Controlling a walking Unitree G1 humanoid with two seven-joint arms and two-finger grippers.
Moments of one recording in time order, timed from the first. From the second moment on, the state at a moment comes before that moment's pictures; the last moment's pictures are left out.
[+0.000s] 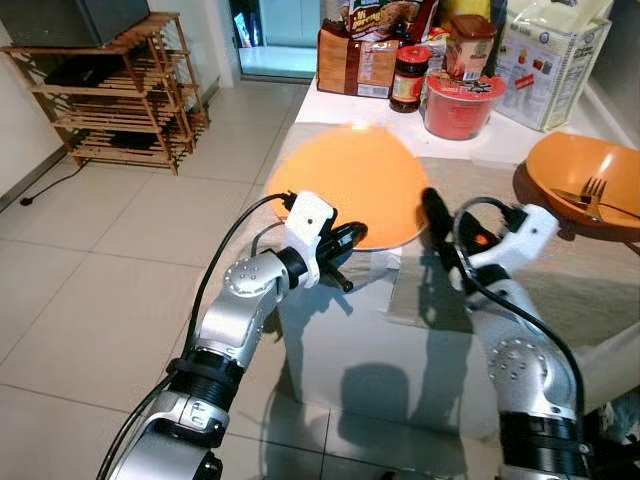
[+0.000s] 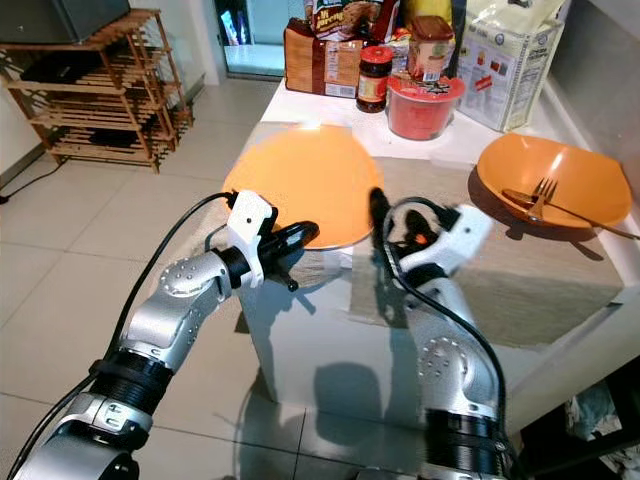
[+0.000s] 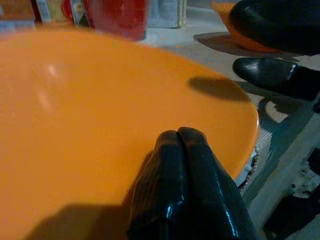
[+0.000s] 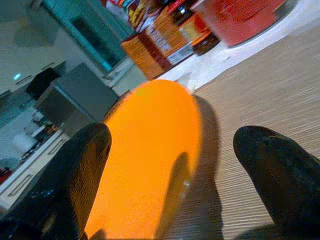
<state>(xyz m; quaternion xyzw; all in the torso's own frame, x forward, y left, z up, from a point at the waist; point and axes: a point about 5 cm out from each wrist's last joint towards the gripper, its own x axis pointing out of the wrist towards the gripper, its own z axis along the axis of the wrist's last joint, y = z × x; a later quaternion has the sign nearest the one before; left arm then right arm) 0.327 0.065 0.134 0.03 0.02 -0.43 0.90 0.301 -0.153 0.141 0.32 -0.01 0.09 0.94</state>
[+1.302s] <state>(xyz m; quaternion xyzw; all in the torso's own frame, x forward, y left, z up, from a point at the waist) 0.380 0.052 0.170 0.24 0.07 -0.42 0.87 0.255 -0.132 0.146 0.23 0.00 0.15 0.96</state>
